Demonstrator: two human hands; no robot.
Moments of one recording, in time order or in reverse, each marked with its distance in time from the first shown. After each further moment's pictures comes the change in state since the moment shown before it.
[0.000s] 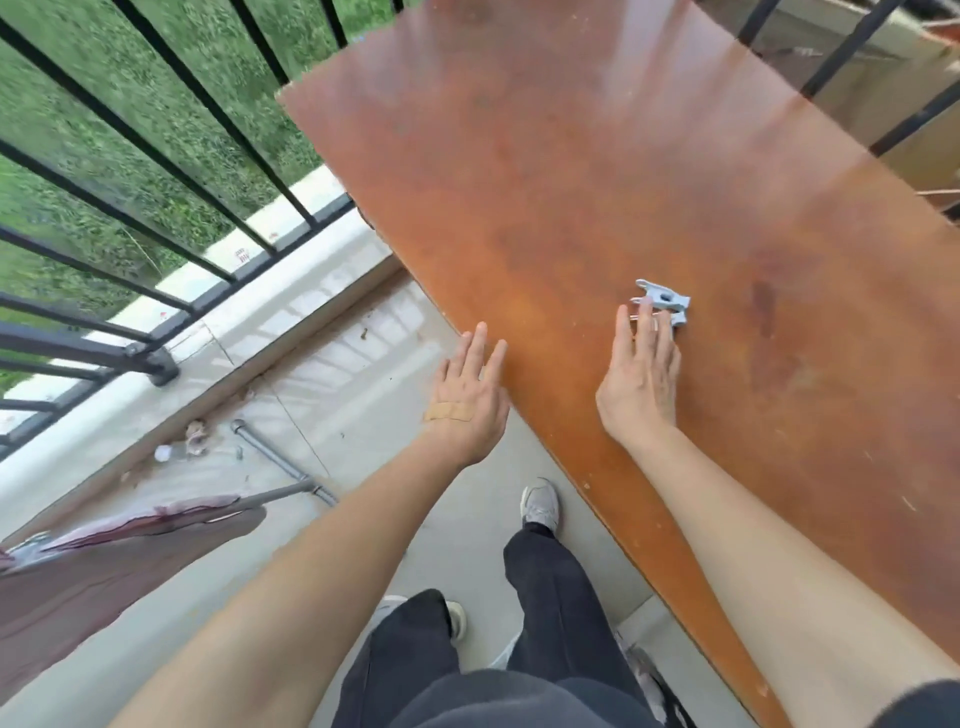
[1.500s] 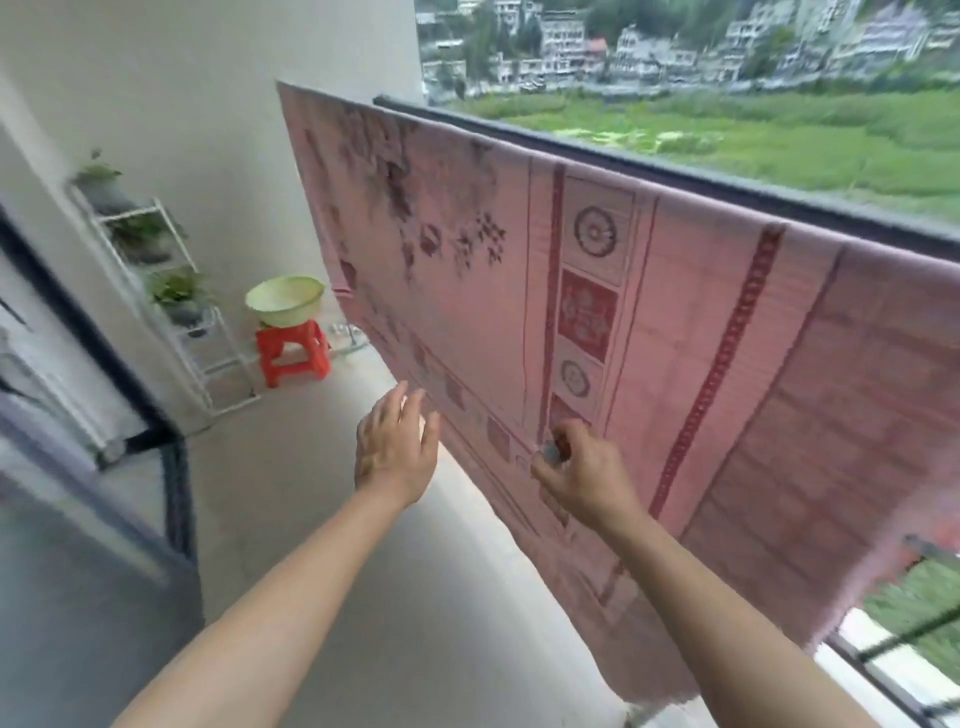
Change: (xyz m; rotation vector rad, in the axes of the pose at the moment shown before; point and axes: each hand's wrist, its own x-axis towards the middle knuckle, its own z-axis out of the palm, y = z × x) left_hand -0.776 -0.285 -0.158 0.019 1.078 -1.728; right_hand -0.556 -0.626 -0.082 0.358 -0.436 -1.821
